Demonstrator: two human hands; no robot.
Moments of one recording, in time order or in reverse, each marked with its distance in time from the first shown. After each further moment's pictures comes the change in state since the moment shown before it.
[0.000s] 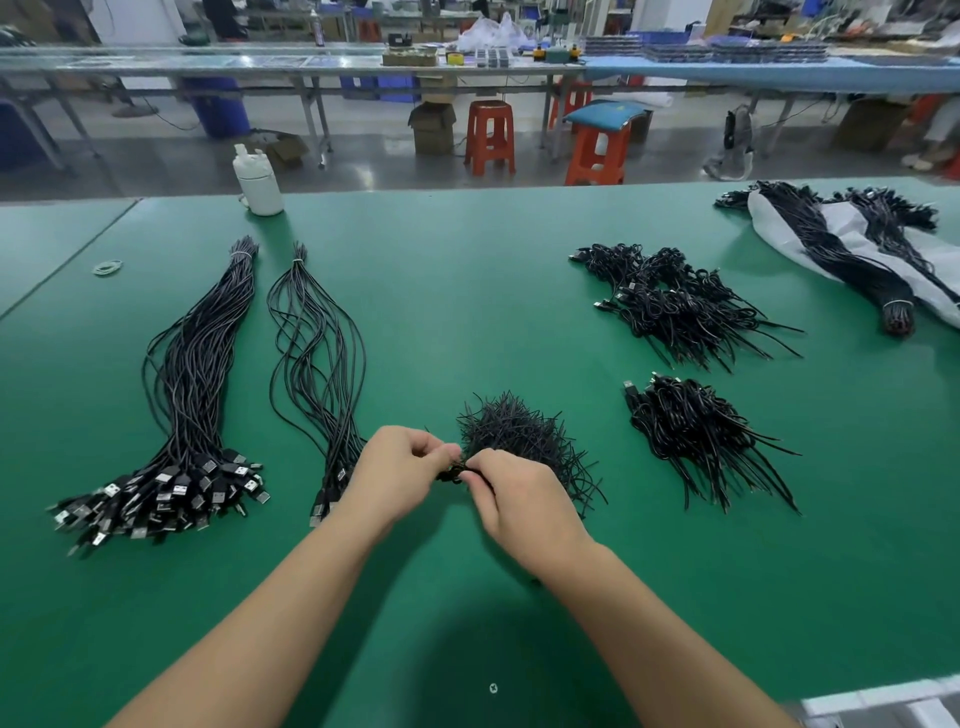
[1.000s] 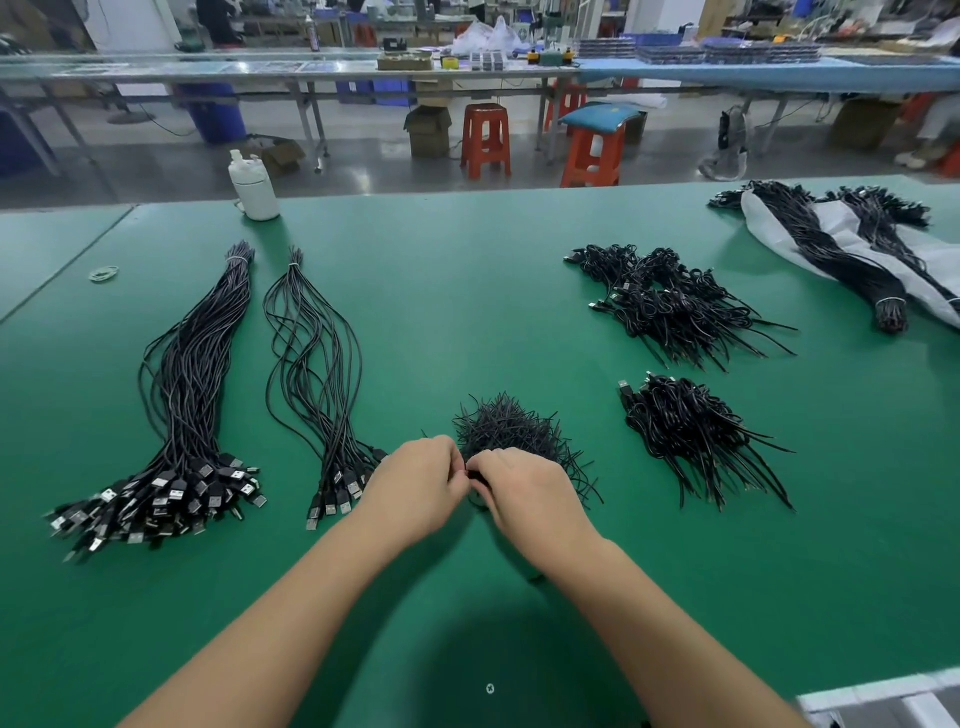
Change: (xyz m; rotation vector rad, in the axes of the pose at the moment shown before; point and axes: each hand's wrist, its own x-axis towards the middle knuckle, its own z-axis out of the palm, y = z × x) left_hand -0.007 0.012 0.017 0.585 -0.074 0.232; right_hand -0.002 0.016 -0.003 -0.225 0.095 -0.135
